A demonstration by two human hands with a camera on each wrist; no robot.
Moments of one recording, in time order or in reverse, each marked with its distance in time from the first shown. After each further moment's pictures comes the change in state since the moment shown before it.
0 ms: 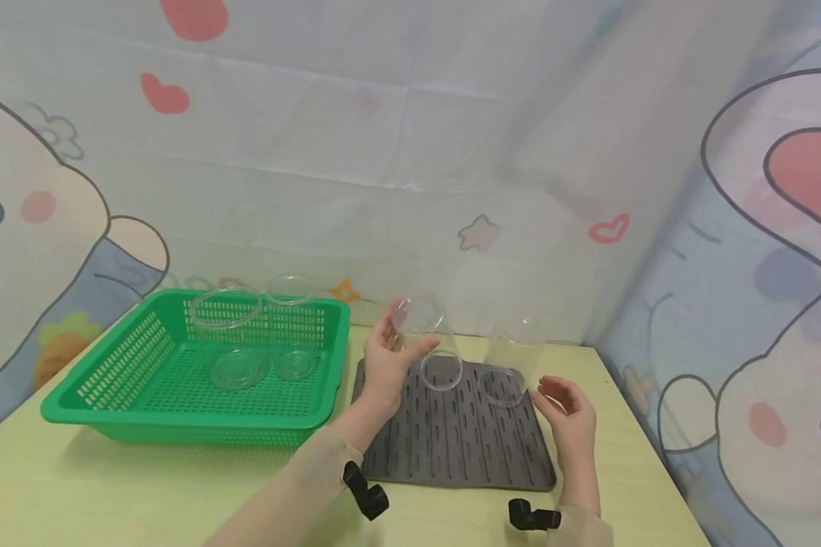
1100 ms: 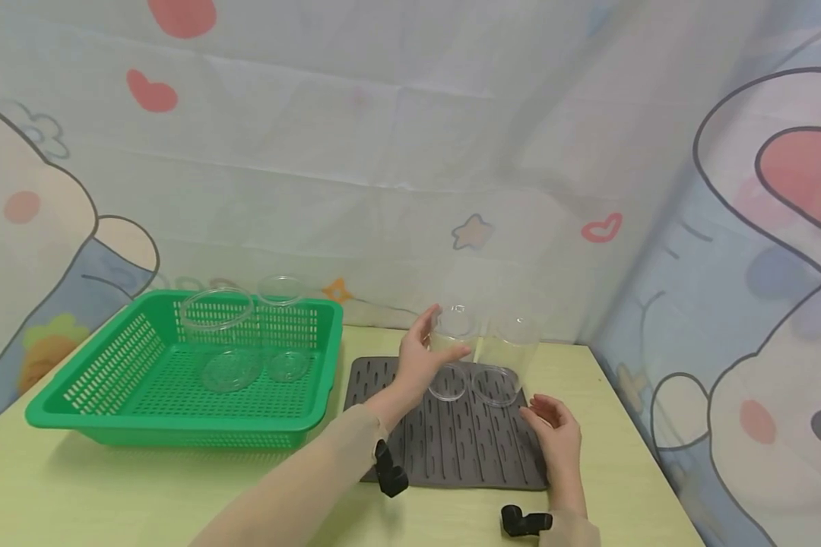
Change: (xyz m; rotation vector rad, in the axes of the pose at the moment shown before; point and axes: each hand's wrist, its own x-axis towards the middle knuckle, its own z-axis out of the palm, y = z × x) left_hand 0.019 -0.039 0.033 0.306 -0.127 -0.087; right_hand 0.000 0.048 -0.005 -0.168 0.025 0.150
